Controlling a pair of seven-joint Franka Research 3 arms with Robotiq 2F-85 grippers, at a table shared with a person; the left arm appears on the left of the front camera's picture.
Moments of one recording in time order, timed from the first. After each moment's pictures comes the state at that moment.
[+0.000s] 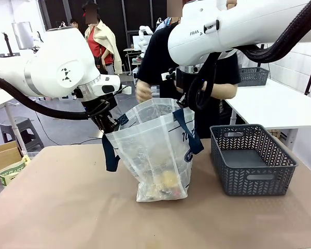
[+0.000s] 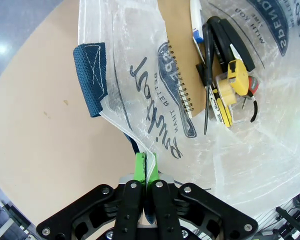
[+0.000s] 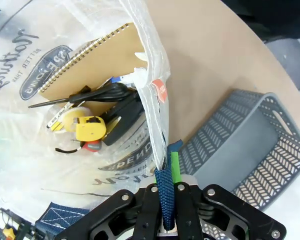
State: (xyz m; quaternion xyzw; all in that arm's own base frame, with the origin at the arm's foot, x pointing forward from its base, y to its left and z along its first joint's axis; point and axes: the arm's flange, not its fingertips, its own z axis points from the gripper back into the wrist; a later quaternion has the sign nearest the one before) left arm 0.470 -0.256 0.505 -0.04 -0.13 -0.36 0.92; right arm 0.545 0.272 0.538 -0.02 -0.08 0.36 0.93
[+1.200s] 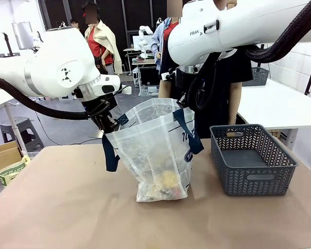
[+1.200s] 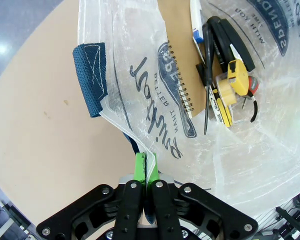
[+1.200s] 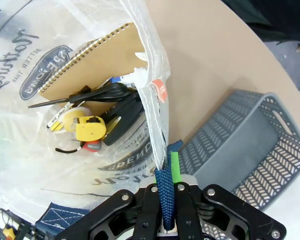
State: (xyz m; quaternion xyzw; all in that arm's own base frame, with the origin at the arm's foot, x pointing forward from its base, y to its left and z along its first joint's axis) left arm 0.470 -0.256 0.505 -0.04 -0.13 -0.36 0.92; right arm 0.545 0.272 0.538 -0.02 -0.08 0.36 0.93
